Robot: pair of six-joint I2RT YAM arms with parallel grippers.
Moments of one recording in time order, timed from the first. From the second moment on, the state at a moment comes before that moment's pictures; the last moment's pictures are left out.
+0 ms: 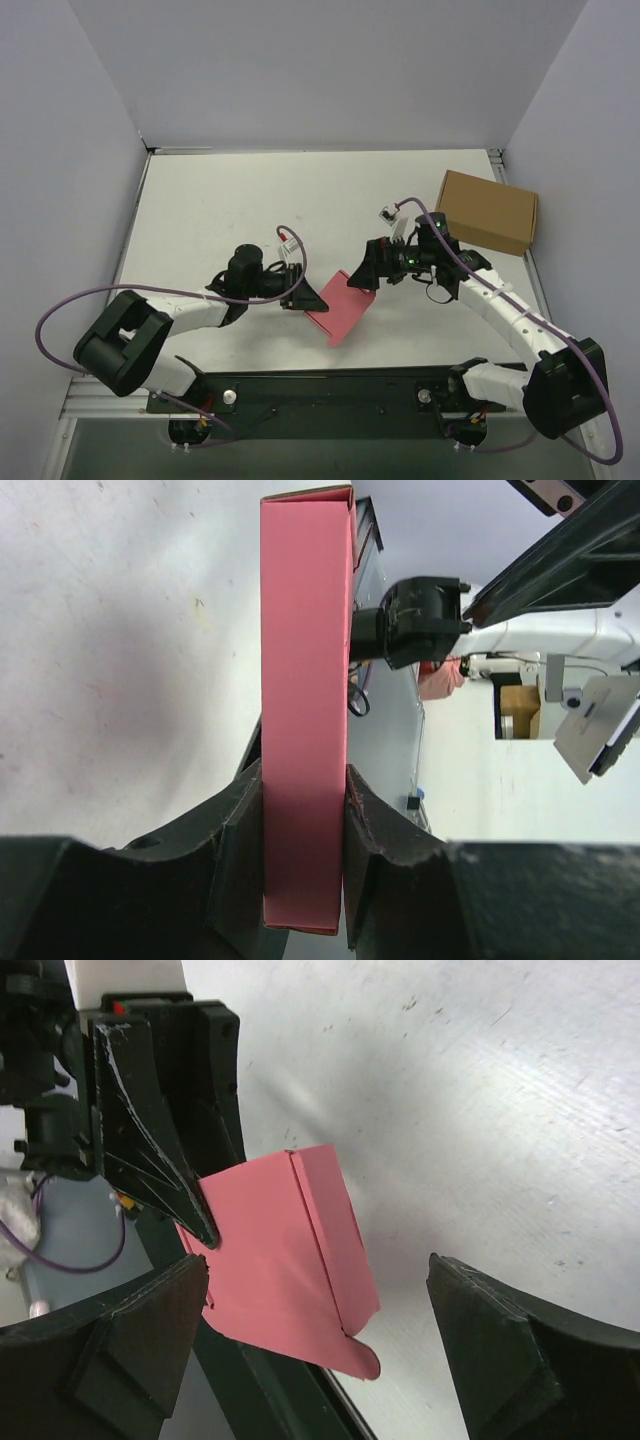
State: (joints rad) left arm -0.60 1.43 0.47 0.62 0.86 -0.94; right arm 0.39 1.15 0.76 -0.29 -0.68 0.27
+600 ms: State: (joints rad) left arm -0.60 1.30 0.47 0.44 0.98 -0.86; right arm 0.50 1.26 0.78 -0.34 -0.83 0.29
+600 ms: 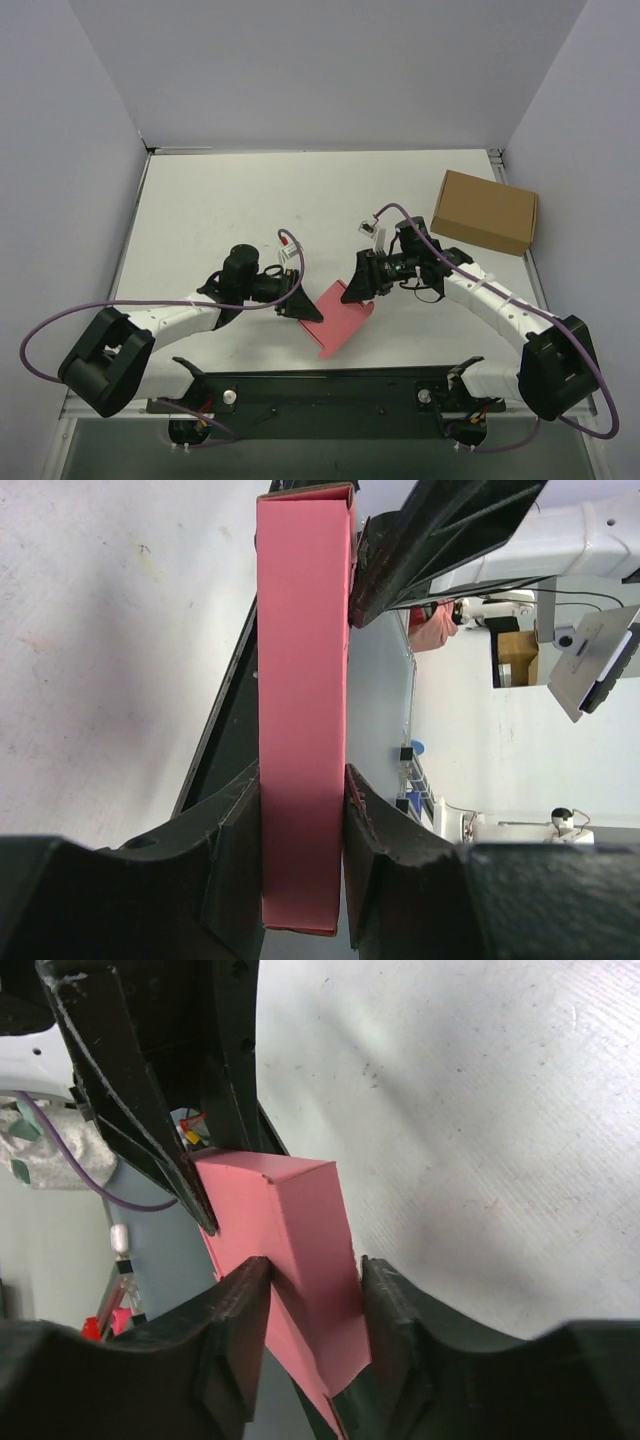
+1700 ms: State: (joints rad) left arm -1.07 0.74 0.70 -0.22 0.03 0.18; right arm 0.07 1.09 0.58 -0.34 -0.94 0.89
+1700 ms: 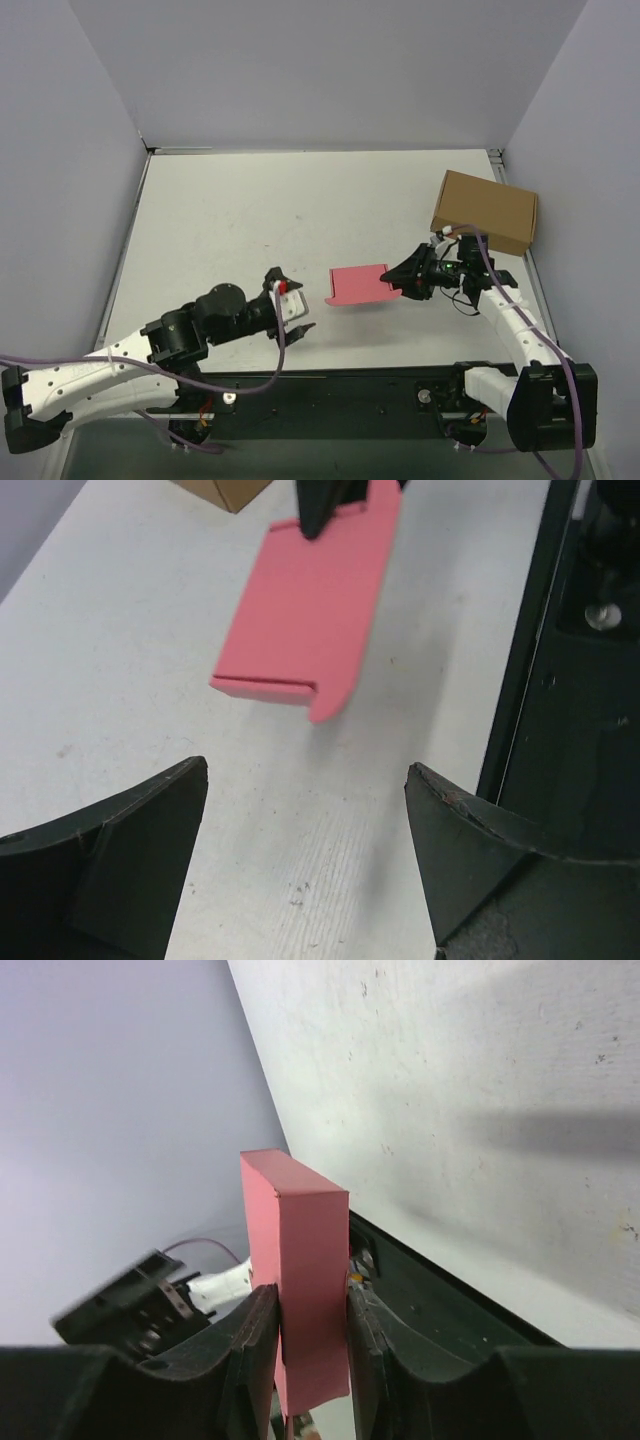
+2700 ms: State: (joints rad) left arm -1.34 0.87 0.52 0.07 -0.26 0.69; right arm 0.17 1.16 0.59 -0.32 -1.03 1.03
